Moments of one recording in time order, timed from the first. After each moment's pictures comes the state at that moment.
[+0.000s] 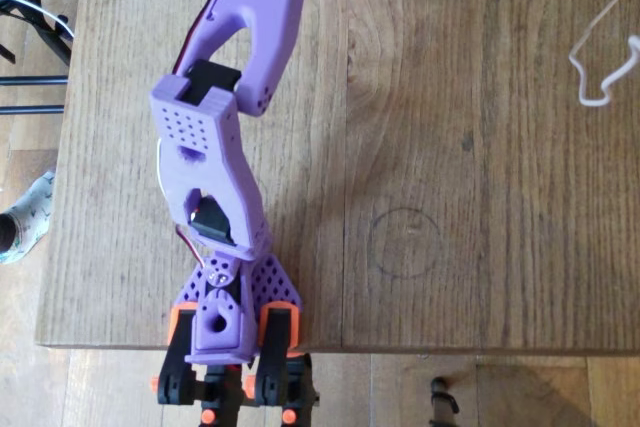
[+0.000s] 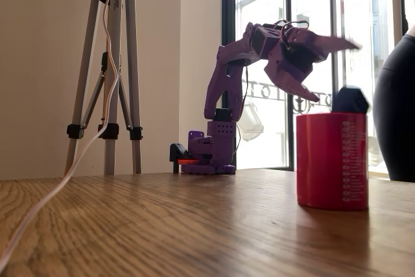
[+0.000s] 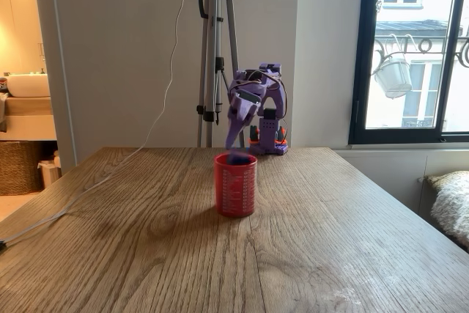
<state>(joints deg) 20.0 71.3 71.7 37.4 -27.5</state>
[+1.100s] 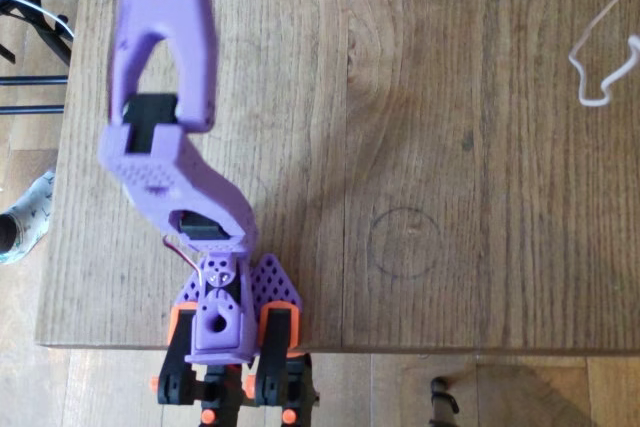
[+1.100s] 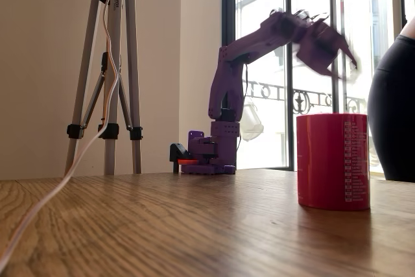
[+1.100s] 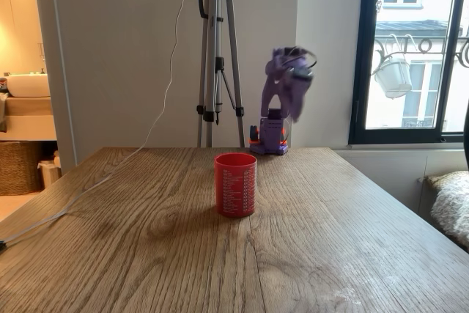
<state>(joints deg) -1.4 93.3 75.1 54.1 -9.1</state>
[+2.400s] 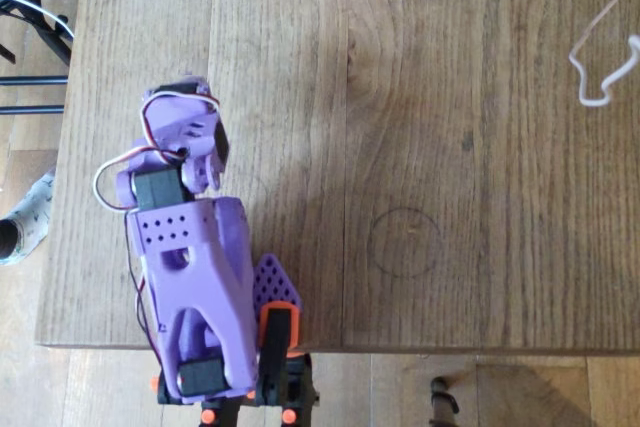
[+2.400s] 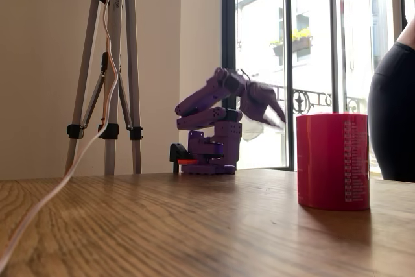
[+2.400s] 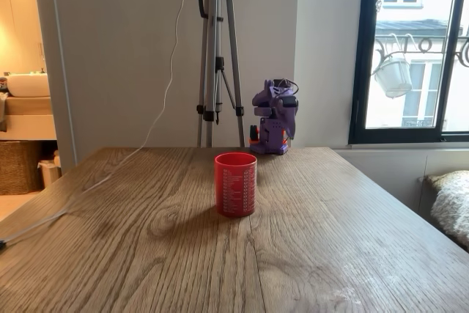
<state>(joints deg) -9.3 189.3 168.0 65.2 2.1</state>
